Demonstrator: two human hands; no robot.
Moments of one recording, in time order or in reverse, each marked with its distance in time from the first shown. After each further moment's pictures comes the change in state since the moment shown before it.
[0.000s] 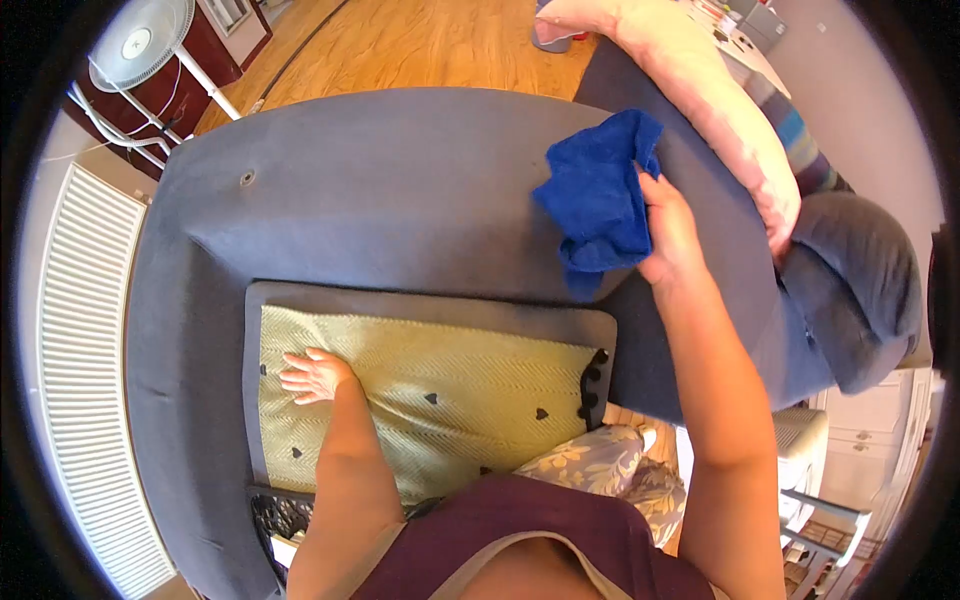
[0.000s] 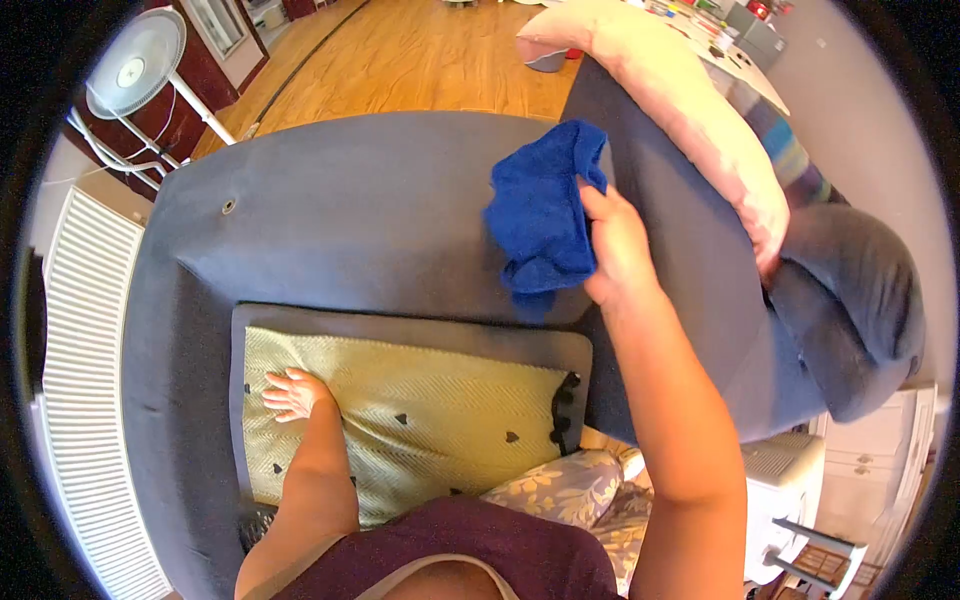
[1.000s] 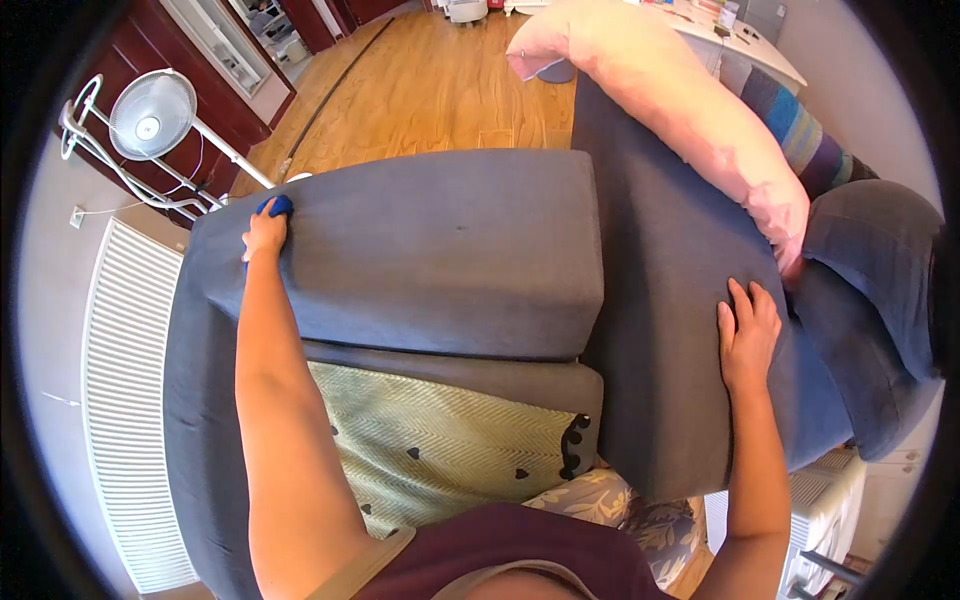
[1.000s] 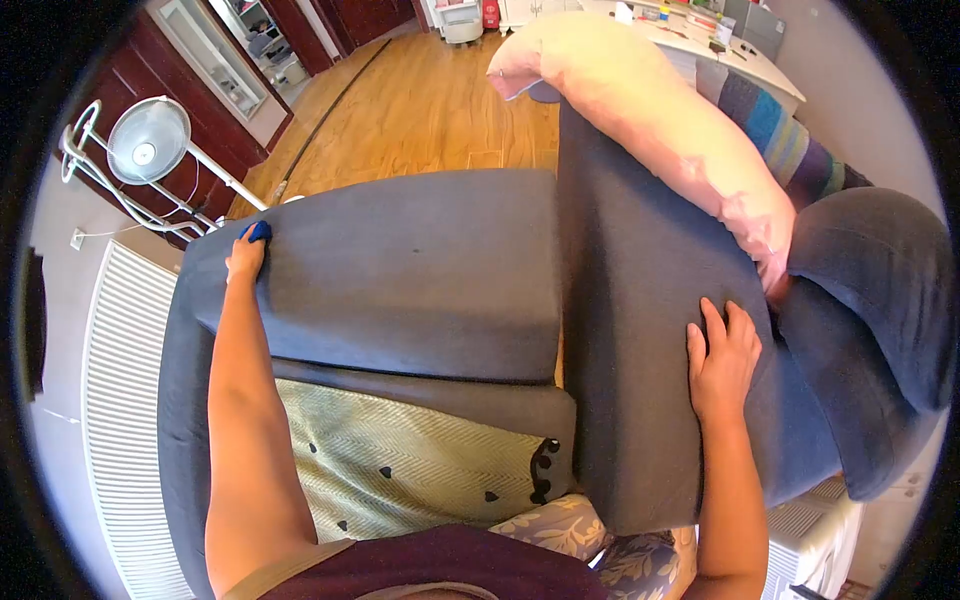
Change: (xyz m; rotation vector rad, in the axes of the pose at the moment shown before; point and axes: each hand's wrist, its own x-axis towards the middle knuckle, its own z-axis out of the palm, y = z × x) left_hand 0.145 0.333 -0.176 -0.143 -0.307 0.580; right_hand -0.058 -0.041 -0.261 -1.877 0.469 -0.657
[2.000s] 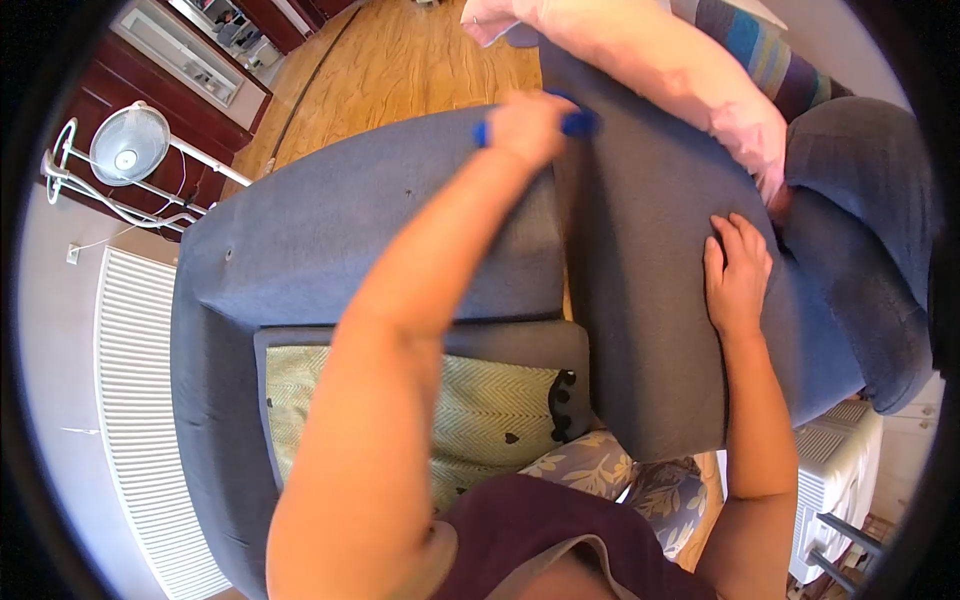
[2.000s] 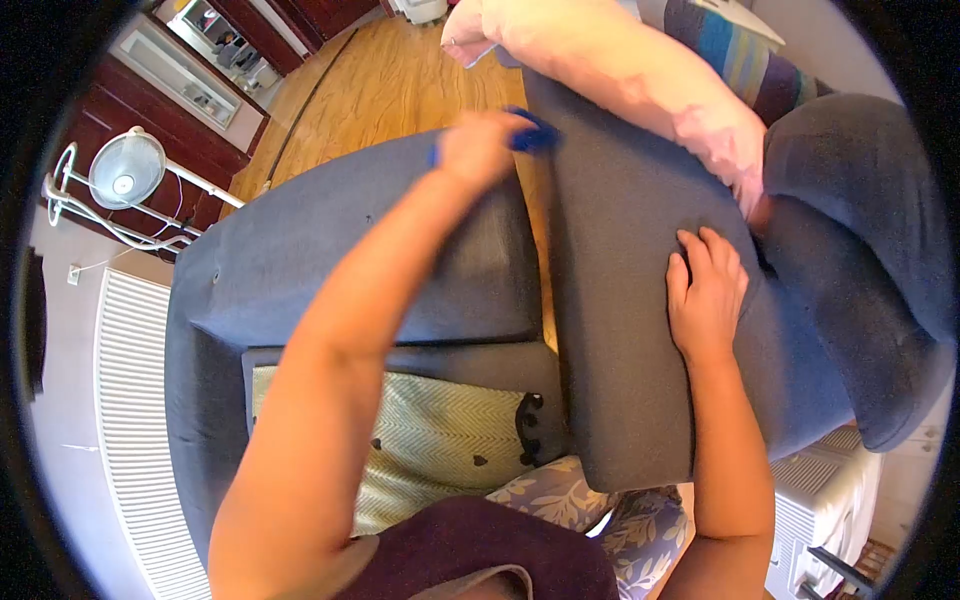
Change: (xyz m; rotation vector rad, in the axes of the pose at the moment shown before) left_hand -0.324 0.329 0.045 -0.209 0.049 1.309; right_hand -0.006 0.009 0.004 0.075 0.100 0.042
